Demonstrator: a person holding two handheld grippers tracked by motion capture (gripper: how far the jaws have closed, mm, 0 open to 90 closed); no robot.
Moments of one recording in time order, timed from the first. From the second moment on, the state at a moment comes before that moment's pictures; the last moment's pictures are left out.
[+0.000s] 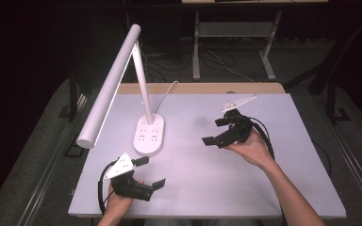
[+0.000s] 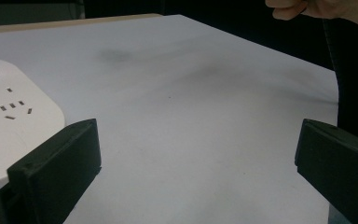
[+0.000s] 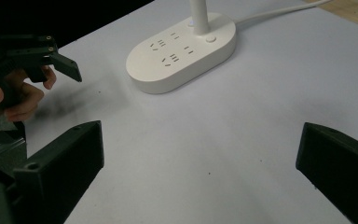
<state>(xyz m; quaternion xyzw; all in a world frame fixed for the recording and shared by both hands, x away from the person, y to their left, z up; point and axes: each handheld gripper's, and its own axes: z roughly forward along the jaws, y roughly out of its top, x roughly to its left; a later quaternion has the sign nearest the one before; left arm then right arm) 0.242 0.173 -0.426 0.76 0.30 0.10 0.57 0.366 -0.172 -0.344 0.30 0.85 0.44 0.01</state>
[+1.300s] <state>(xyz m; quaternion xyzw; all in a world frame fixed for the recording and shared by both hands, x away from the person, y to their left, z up) 0.242 0.175 -0.426 0.76 0.30 0.10 0.57 0.423 -0.088 -0.346 0.28 0.85 0.45 -0.02</state>
